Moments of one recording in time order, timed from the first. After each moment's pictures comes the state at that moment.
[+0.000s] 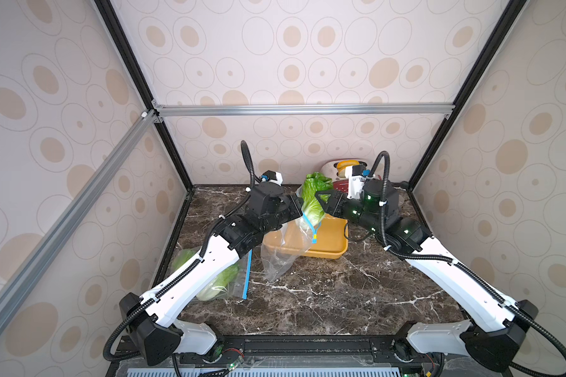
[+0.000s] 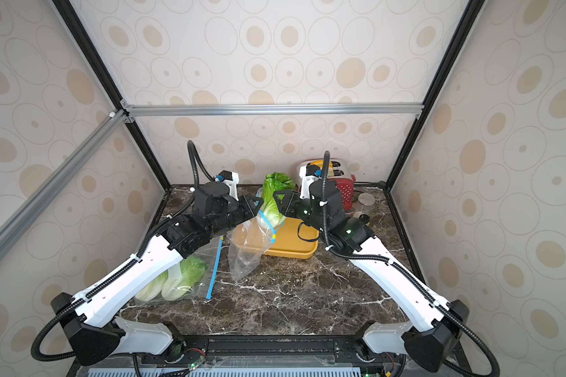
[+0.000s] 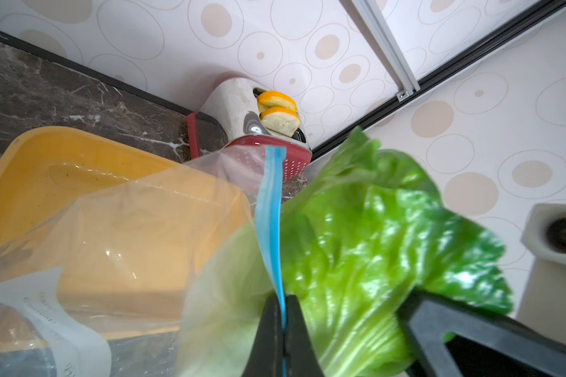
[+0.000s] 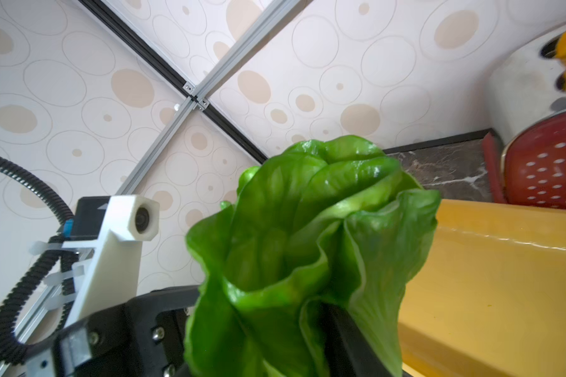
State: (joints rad) left arm -0.72 1.35 1.43 -0.42 -0.07 -0.89; right arm 0.67 1.32 1.39 -0.32 -0.07 0.73
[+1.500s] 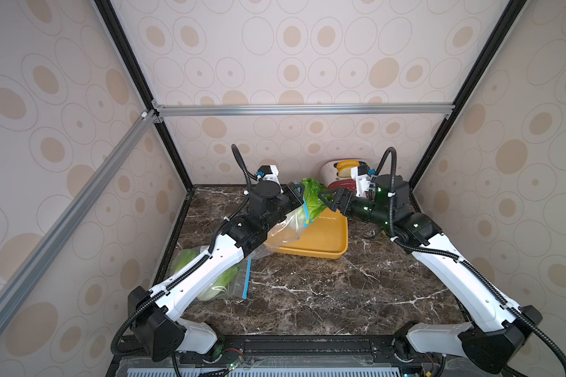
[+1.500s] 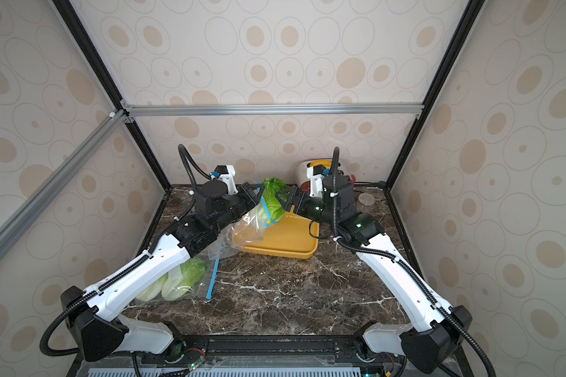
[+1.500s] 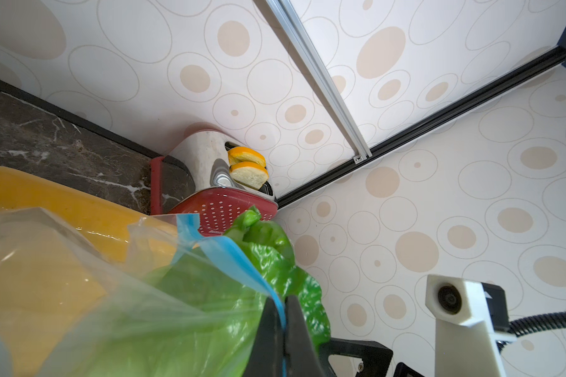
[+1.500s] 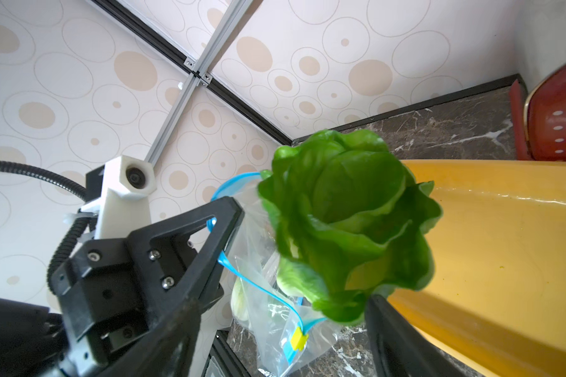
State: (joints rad) left arm -0.69 1.39 1.36 -0.12 -0.10 -0.99; right arm 0.51 1.28 1.40 -0.43 -0.32 0.78
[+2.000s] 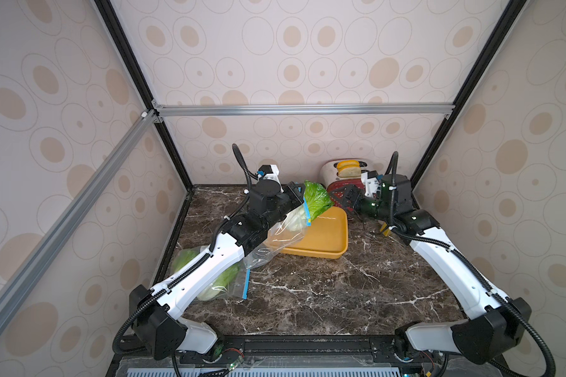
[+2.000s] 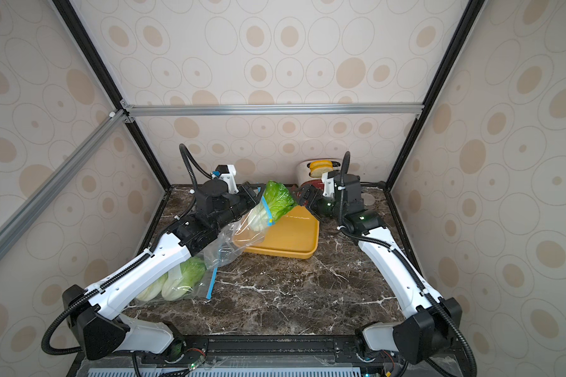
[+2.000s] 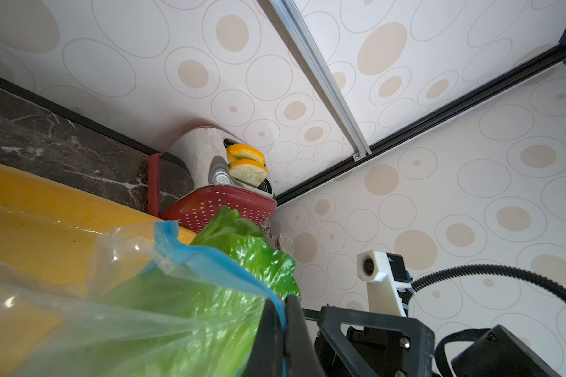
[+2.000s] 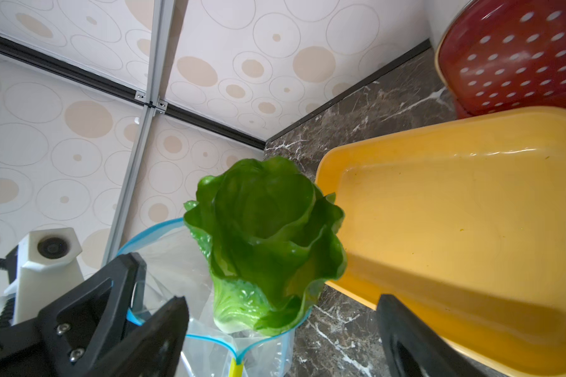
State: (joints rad) left arm -0.68 1.41 1.38 -0.12 -0.07 -0.99; right arm 0.31 1.35 1.33 -0.41 -0.47 0.90
